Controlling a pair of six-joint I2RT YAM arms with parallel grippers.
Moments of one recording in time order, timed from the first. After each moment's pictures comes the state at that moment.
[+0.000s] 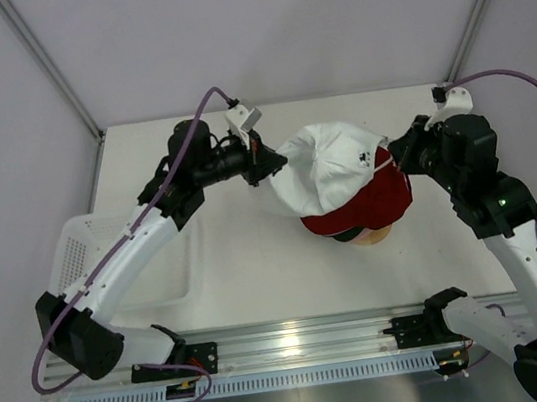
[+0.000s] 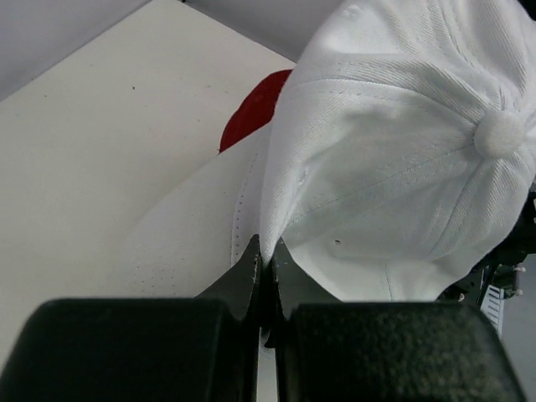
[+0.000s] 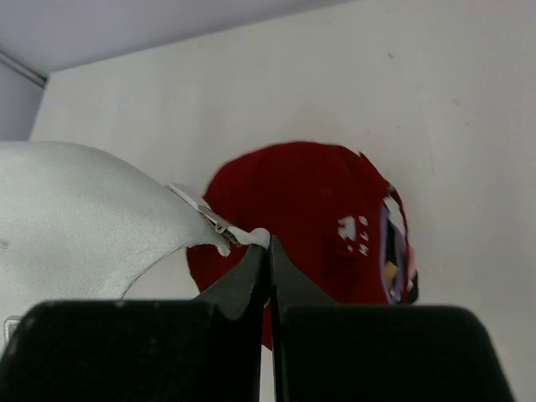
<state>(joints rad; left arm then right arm) -0.59 1.34 1.30 -0.18 0.54 -0.09 0.31 0.92 1.26 -0.63 0.06 0.39</state>
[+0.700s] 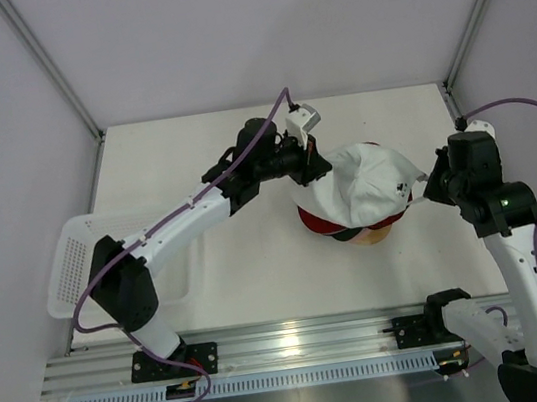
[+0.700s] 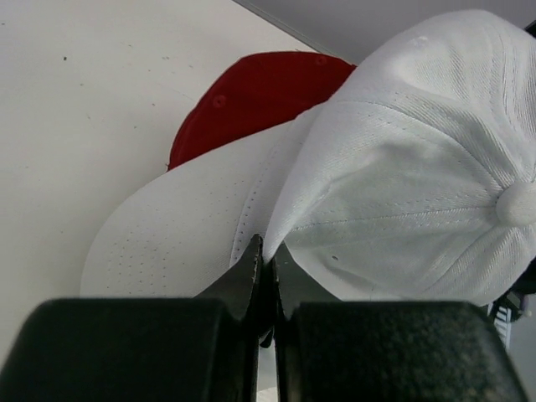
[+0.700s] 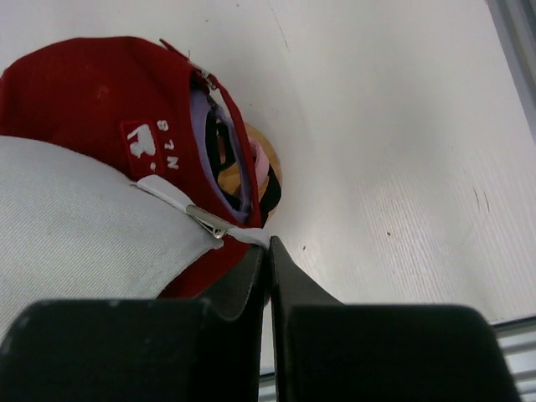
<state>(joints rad) -0.77 1.67 1.43 -0.09 0.43 -0.14 0.12 0.87 1.20 -1.03 0.20 0.42</state>
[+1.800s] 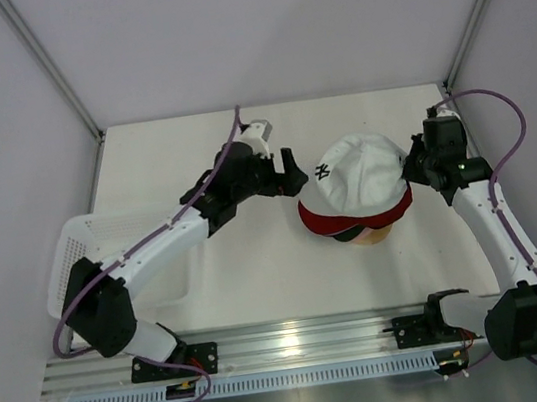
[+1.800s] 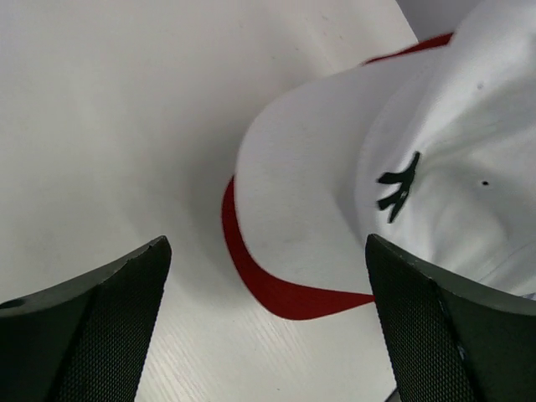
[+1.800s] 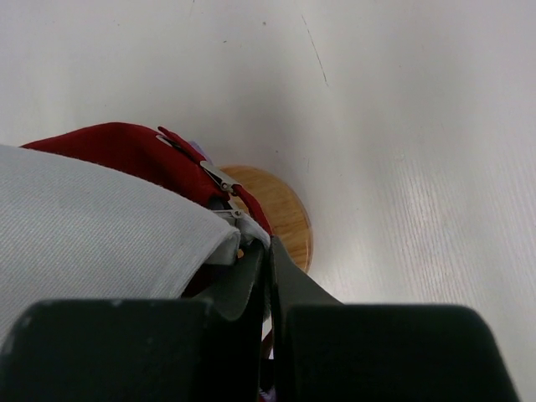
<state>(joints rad) -0.73 1.54 1.21 -0.11 0.07 -0.39 0.05 1.15 1.05 -0.62 0.08 0.39</state>
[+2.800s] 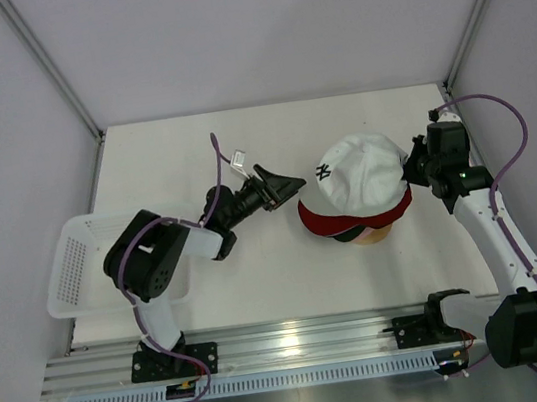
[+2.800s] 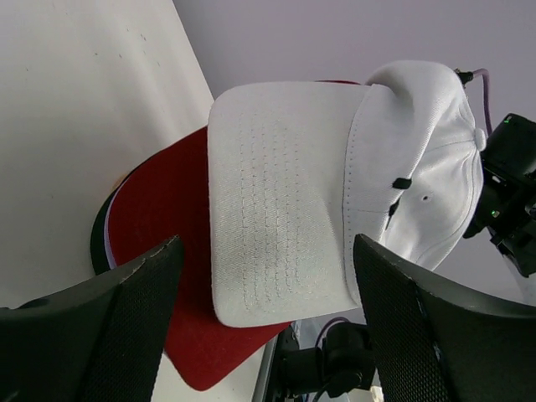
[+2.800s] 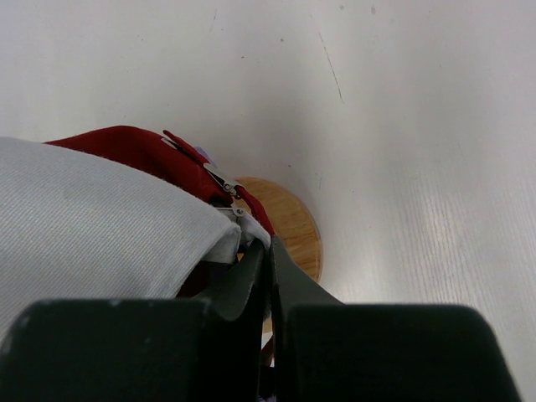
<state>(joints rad) -0.56 1.86 0.71 1.22 0.47 -1.20 0.04 1.11 0.96 -0.51 0.02 0.39</state>
